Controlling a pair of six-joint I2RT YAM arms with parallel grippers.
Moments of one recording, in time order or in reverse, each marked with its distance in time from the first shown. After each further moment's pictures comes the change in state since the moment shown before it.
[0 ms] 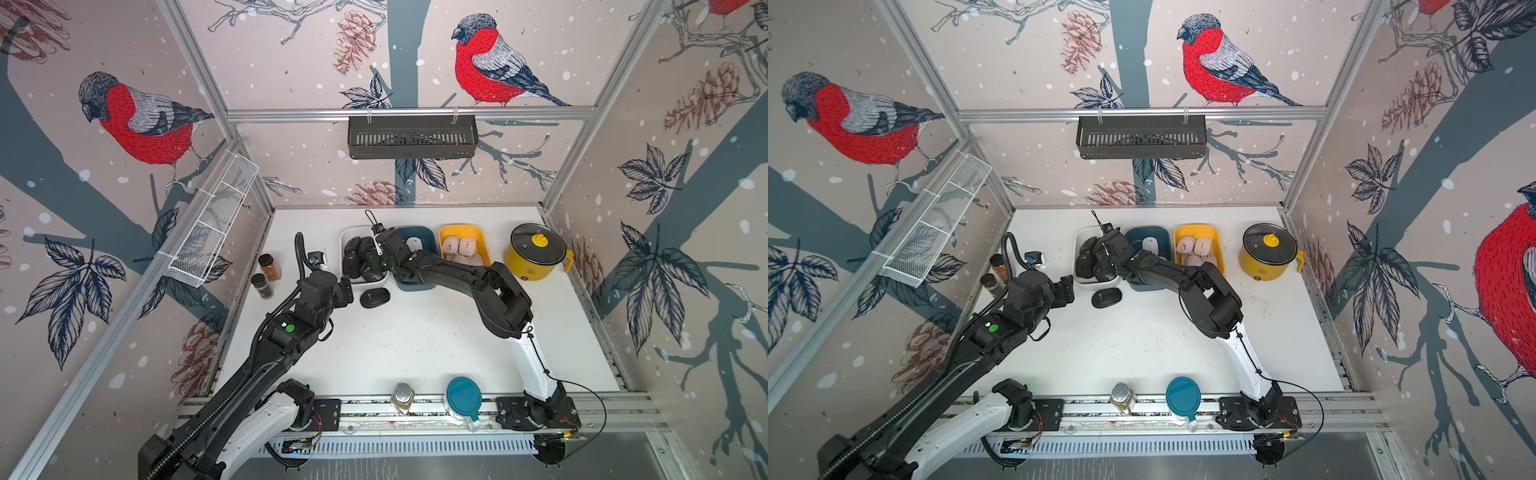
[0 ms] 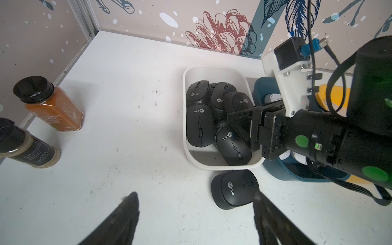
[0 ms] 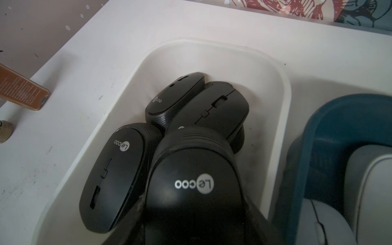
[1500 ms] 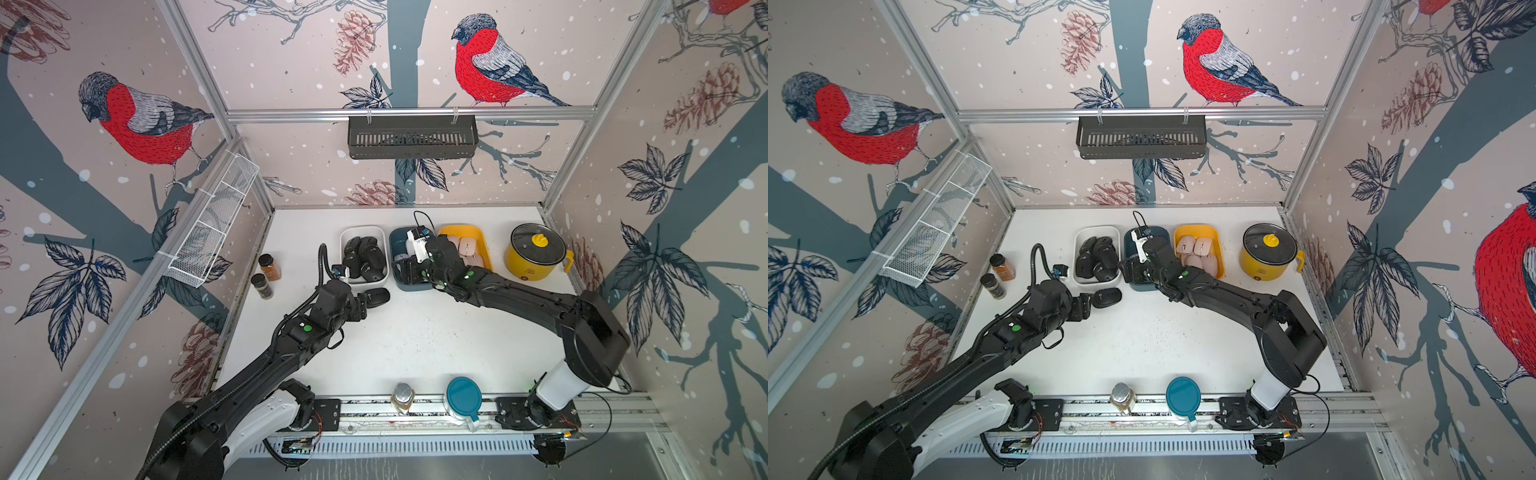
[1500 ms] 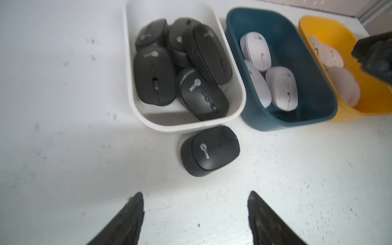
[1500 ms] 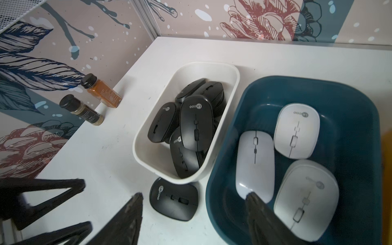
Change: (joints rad) left arm -0.080 0.128 -0.171 0.178 0.210 -0.007; right arm -0.051 -0.655 -0.674 0.173 -0.155 0.053
